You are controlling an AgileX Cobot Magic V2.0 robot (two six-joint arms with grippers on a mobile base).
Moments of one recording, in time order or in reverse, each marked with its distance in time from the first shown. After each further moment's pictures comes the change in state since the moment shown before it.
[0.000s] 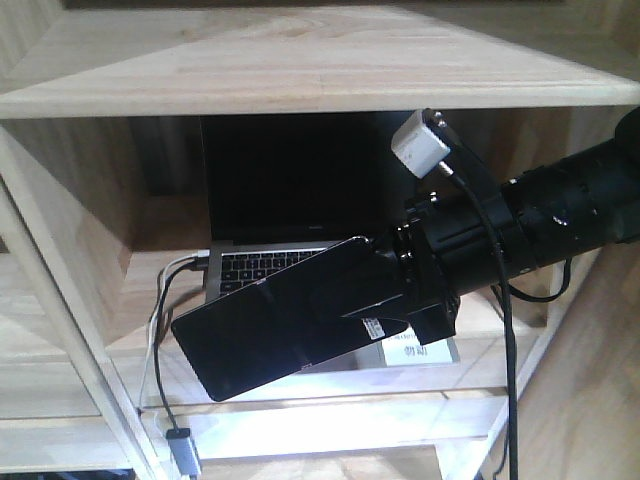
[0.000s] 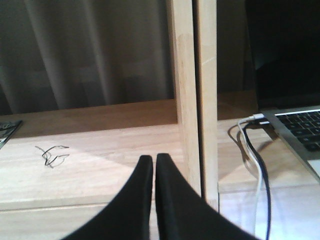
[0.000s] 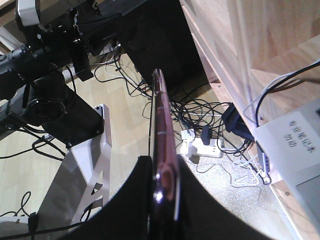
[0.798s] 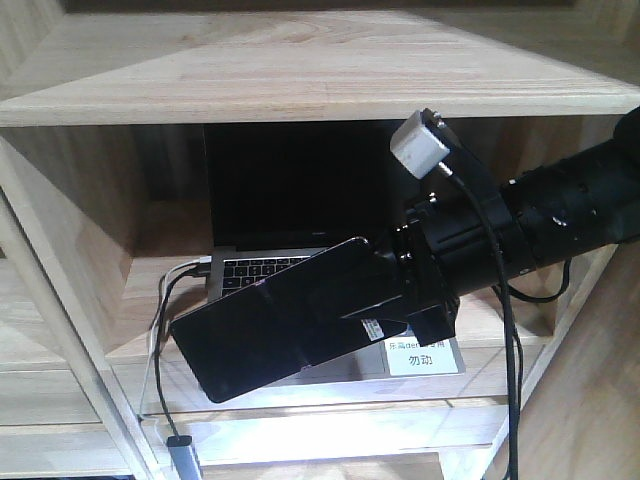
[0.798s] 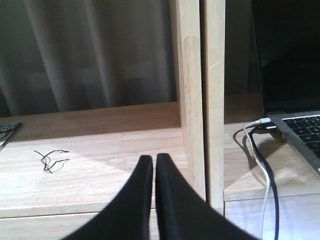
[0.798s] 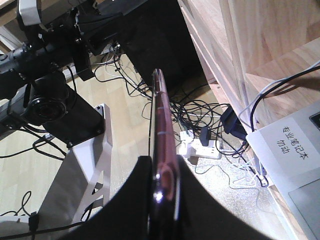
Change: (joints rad) left arm 0.000 0.000 0.000 0.000 0.000 0.000; right arm 0.000 0.000 0.000 0.000 0.000 0.000
